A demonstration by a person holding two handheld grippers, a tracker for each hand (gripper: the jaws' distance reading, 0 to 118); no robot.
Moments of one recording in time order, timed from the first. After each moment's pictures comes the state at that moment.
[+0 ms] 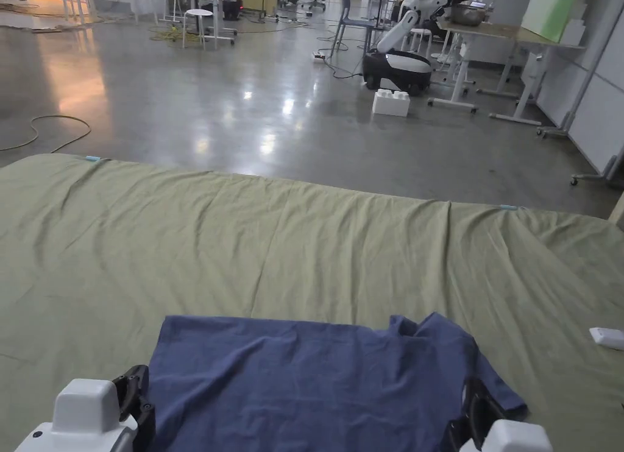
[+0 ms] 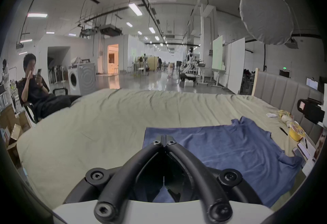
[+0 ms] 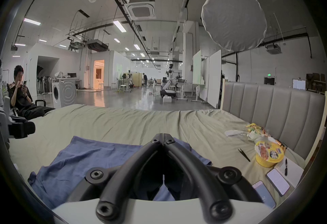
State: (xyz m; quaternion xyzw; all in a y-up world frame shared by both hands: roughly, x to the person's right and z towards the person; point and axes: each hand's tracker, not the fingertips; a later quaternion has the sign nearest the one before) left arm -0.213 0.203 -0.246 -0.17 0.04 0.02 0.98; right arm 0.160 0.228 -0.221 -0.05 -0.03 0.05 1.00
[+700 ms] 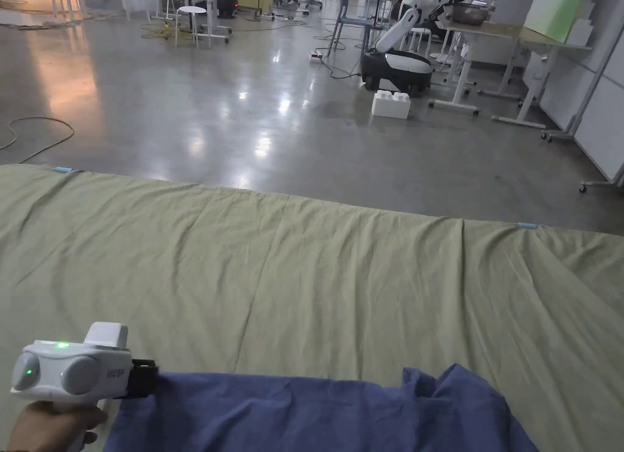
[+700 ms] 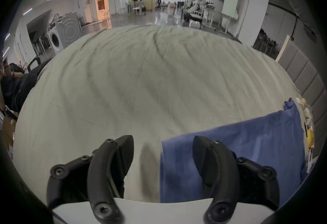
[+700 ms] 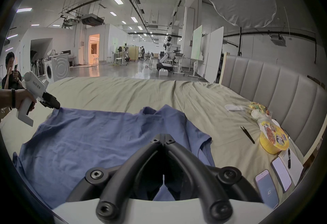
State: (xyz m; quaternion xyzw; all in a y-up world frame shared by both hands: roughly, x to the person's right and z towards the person) left arm -0.266 0.143 -0.540 -0.44 0.02 0.02 0.90; right arm 0.194 0.159 -0.281 -0.20 -0.05 0.05 0.98
